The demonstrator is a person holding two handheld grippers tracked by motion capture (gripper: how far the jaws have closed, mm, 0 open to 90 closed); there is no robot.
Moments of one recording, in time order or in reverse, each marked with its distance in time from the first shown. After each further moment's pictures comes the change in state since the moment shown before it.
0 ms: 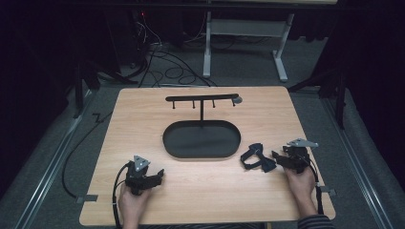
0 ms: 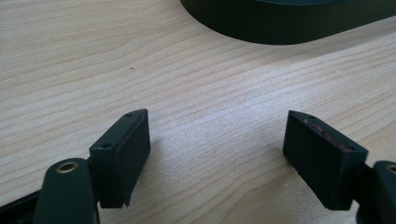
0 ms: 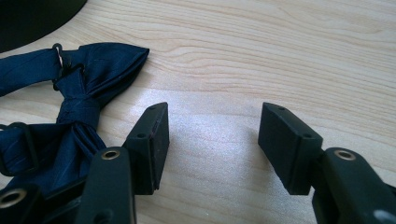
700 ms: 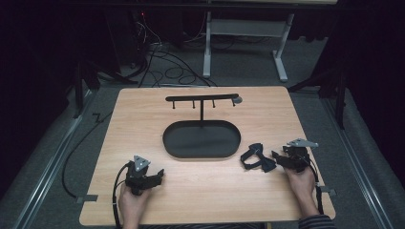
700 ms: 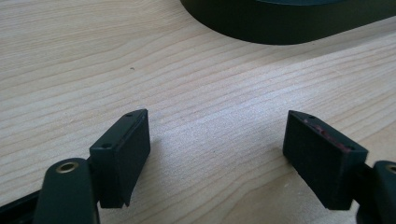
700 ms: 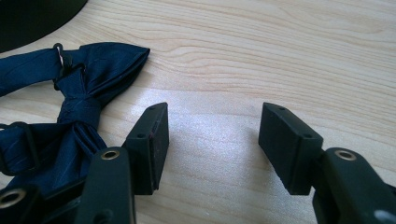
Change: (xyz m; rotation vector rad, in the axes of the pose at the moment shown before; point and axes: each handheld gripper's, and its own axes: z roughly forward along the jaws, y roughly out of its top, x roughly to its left) left arm 0.000 0.000 0.000 0.000 0.001 -0.001; right arm 0.000 0.000 0.000 0.001 0.001 -0.002
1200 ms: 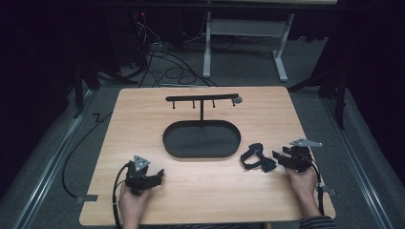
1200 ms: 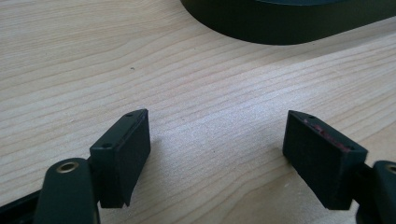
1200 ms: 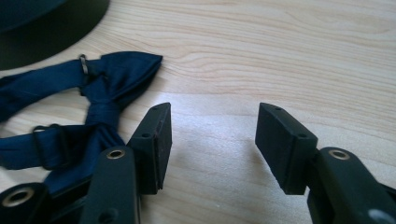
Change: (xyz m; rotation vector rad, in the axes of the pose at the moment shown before) left arm 0.000 0.000 0.000 0.000 0.001 0.000; right arm -0.001 0.002 -0.010 -0.014 0.059 0.034
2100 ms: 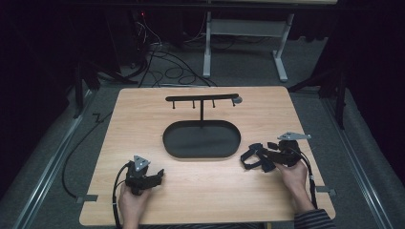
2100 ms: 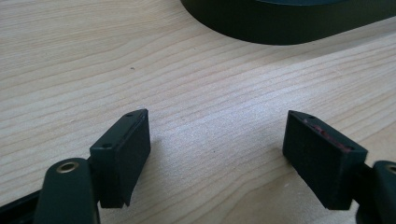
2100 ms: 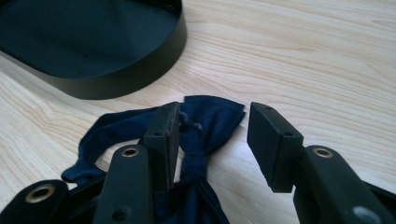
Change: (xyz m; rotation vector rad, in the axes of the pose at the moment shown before) left arm 0.000 0.000 0.000 0.000 0.000 0.000; right arm 0.035 0.033 0.005 -0.007 0.139 -0.068
